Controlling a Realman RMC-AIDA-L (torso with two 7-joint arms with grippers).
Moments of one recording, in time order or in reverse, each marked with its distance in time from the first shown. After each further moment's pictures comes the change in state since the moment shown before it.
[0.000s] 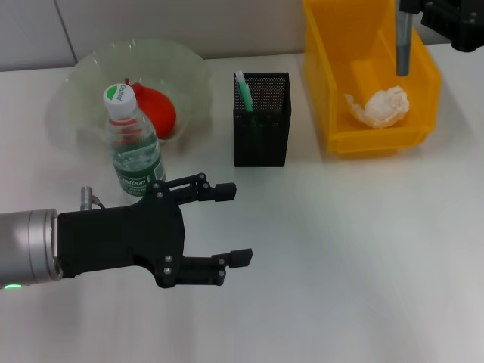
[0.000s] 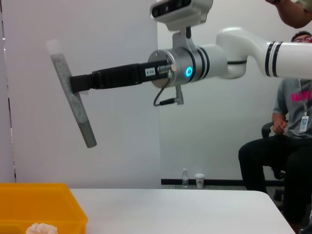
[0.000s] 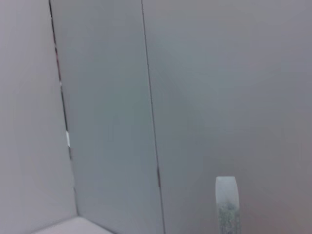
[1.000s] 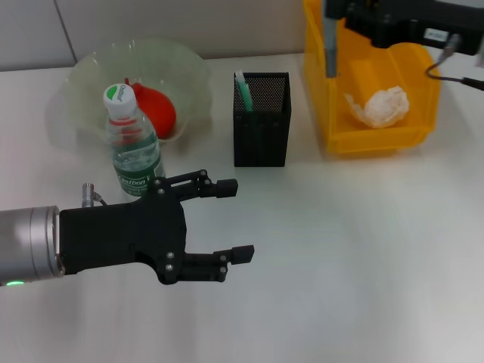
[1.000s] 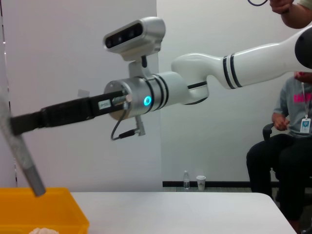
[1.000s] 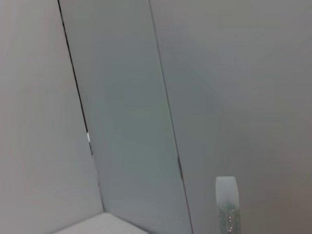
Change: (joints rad) left arm -0.007 0.000 0.002 -0.008 -0.010 -0.003 0.012; right arm 0.317 -0.096 0.019 0.607 0.005 0.067 -0.245
